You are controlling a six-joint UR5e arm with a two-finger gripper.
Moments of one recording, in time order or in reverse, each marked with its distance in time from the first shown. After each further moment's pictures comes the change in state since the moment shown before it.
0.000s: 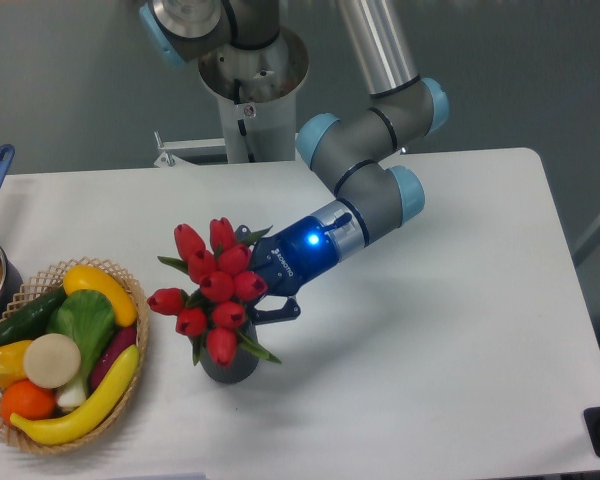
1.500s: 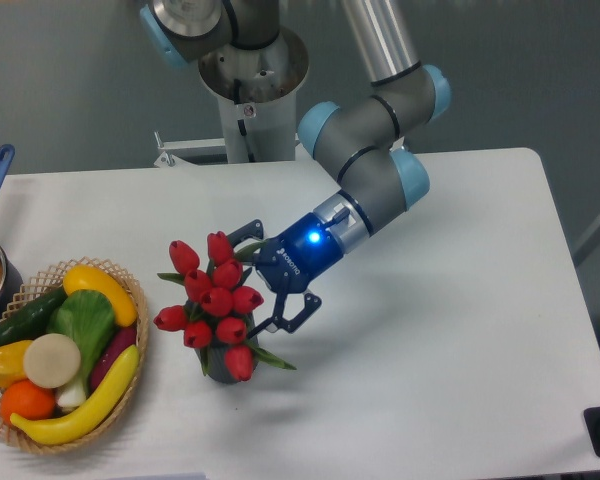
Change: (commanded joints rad) arm 0.072 0.120 -0.014 0.005 0.253 0.002
